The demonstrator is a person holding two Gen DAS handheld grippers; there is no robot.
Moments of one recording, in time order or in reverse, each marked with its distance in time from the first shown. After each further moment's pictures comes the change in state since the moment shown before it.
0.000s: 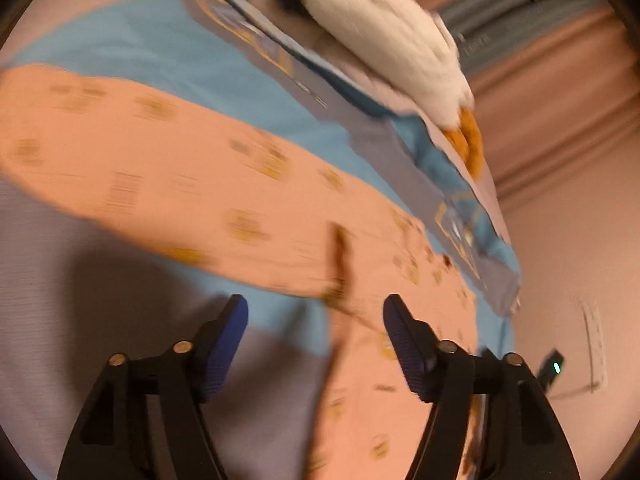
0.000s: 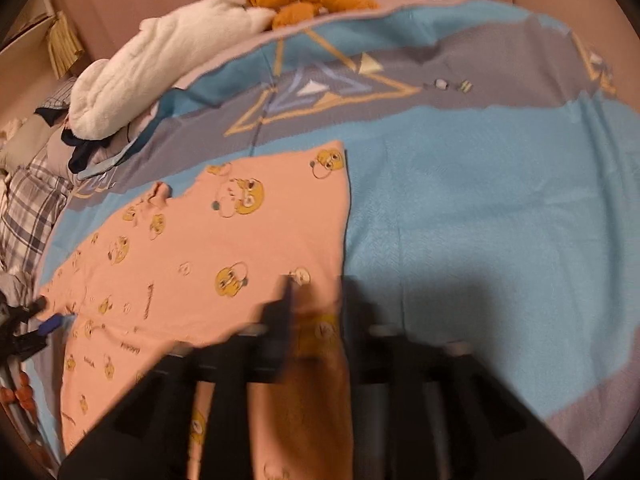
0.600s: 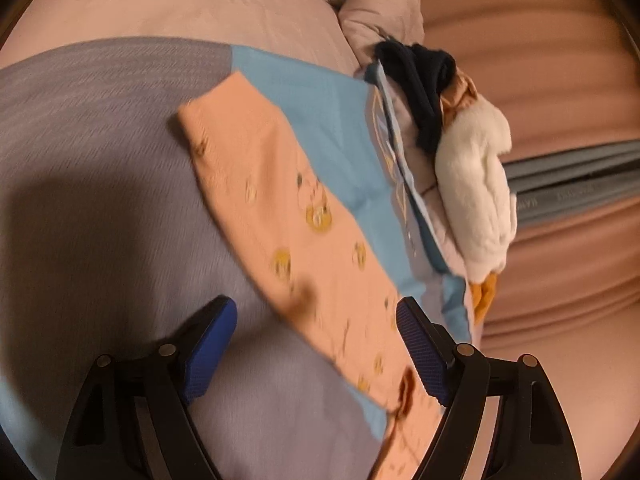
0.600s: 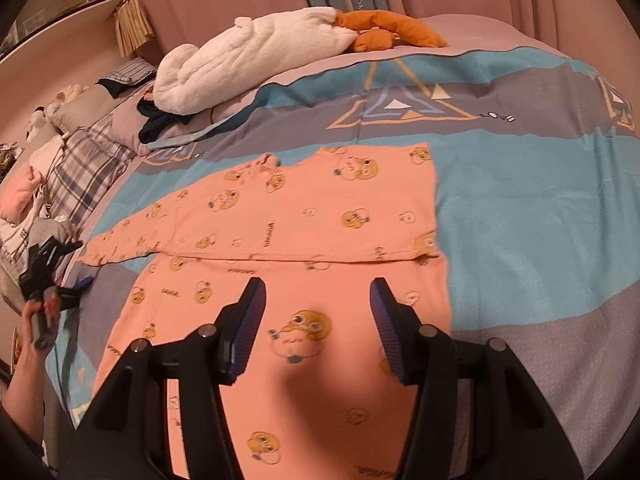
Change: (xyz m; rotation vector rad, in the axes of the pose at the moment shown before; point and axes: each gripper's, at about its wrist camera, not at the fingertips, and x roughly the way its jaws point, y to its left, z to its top) left arm -0.054 0.147 0.047 -0.445 -0.242 -0.063; right arm -0.066 0.058 -0.053 -0.122 -0.041 0.154
